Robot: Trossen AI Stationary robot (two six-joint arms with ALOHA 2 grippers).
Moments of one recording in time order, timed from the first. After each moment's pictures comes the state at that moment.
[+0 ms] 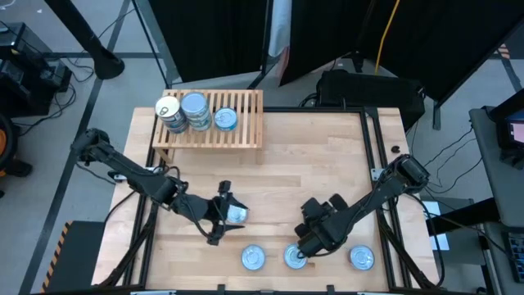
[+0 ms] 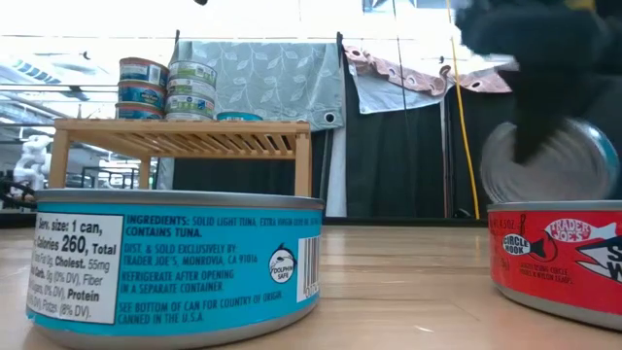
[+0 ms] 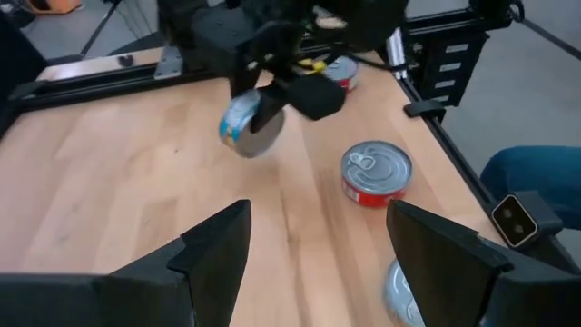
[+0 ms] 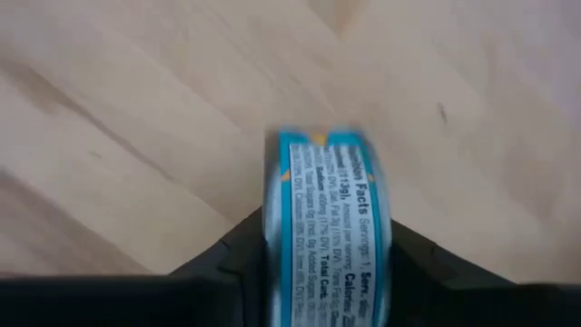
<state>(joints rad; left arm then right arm) -0.50 1.33 0.97 -0.11 -0.32 -0.07 0.59 1.85 1.37 -1.26 0.43 1.51</state>
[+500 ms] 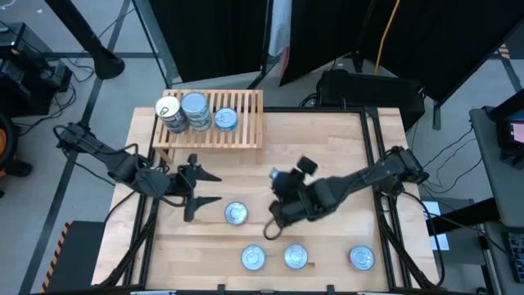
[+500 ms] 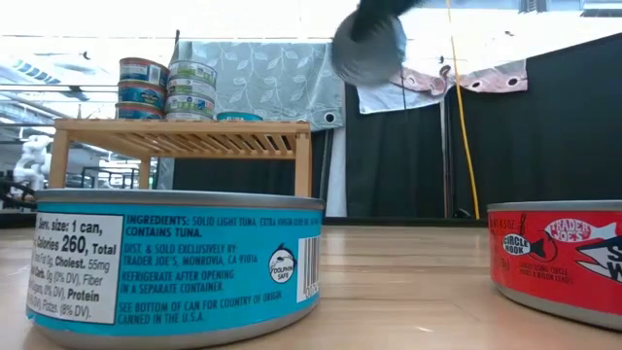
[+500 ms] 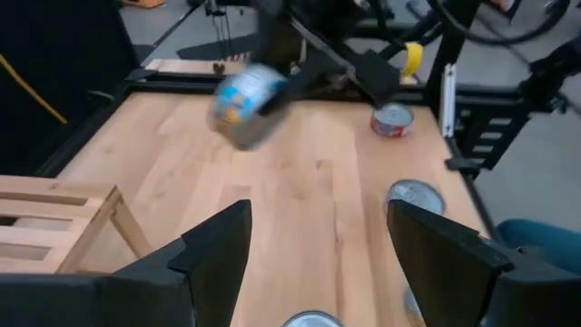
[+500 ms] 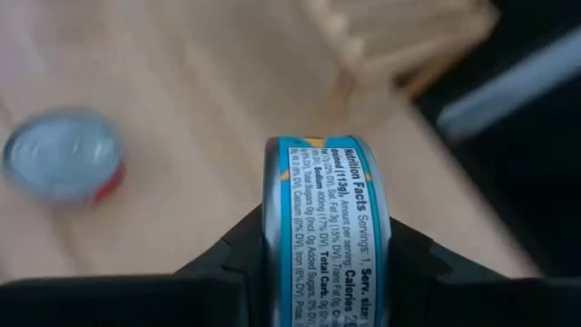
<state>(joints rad) -0.50 0.98 0.97 -0.41 -0.48 -0.26 0.38 1.85 1.79 -1.22 0.82 0.75</state>
